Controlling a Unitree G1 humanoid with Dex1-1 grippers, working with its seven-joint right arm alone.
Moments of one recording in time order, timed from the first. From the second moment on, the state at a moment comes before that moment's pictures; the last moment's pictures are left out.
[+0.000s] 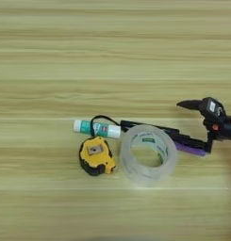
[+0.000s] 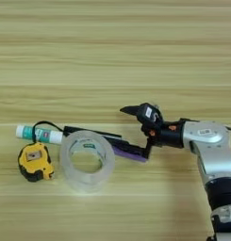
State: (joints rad) arm -0.28 -0.65 0.00 0.49 0.10 -0.15 1.18
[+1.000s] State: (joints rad) arm -0.32 -0.59 0.10 0.55 -0.01 -0.18 1.11
